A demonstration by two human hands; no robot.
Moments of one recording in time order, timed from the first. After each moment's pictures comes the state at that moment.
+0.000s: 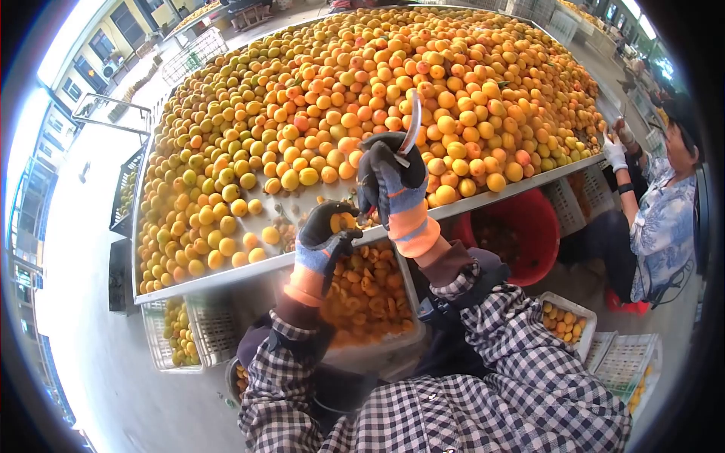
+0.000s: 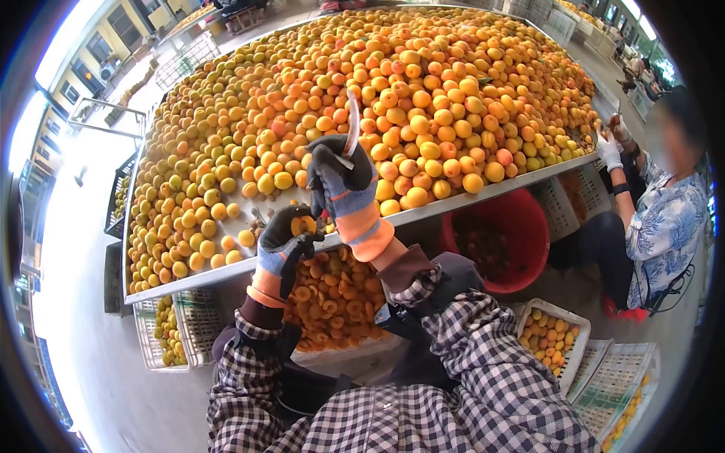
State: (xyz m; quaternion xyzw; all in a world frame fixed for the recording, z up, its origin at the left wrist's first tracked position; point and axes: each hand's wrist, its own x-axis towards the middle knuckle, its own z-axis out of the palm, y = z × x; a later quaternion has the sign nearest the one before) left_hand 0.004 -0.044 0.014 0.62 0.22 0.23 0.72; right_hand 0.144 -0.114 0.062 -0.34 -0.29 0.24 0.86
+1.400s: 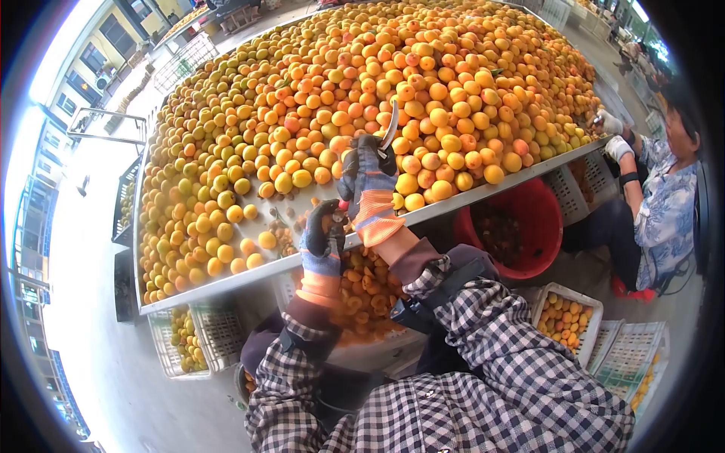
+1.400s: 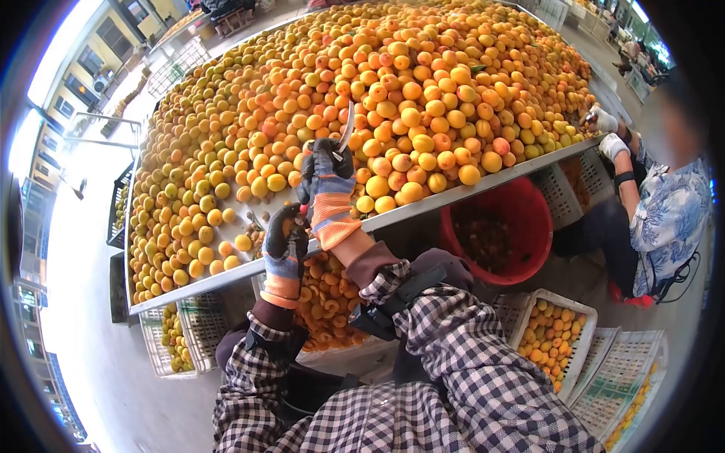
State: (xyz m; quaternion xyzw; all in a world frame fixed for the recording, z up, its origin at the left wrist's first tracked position) left_hand 0.023 -0.048 -0.019 0.80 0.20 0.39 0.42; right_hand 0.149 -0.071 0.029 -0.32 -0.03 0.30 0.90
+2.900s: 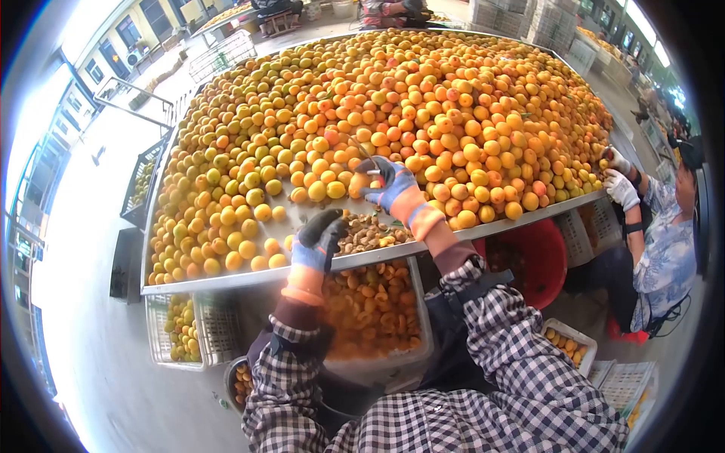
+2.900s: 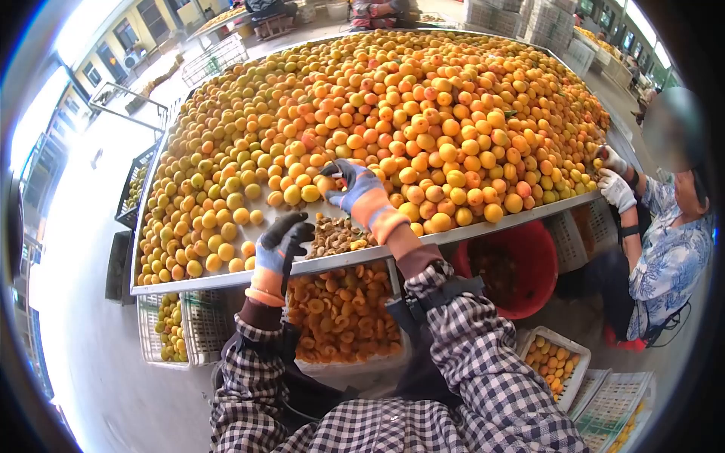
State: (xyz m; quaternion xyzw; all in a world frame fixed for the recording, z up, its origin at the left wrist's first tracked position) left_hand -0.015 -0.002 0.018 0.67 0.28 0.28 0.63; right_hand 0.187 -0.059 0.014 -0.66 -0.47 0.20 0.55
